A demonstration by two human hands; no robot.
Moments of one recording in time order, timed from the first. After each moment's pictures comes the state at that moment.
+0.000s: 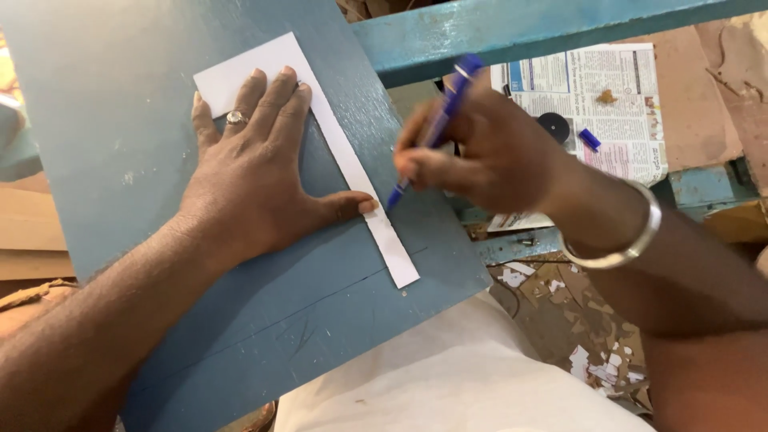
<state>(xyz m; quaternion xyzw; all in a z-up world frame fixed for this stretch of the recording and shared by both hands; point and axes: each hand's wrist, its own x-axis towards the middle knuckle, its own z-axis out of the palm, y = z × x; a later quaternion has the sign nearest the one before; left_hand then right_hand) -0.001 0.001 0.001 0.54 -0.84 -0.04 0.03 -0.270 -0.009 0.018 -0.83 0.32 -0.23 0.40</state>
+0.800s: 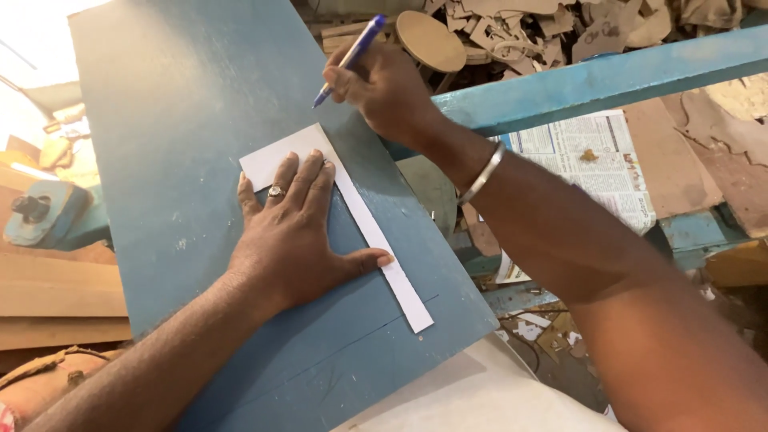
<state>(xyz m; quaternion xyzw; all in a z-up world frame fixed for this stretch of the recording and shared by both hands) -0.010 0.001 0.019 0.57 -0.81 -0.10 -0.04 -0.192 -0.156 -0.007 -0.79 0.32 -0.45 0.26</state>
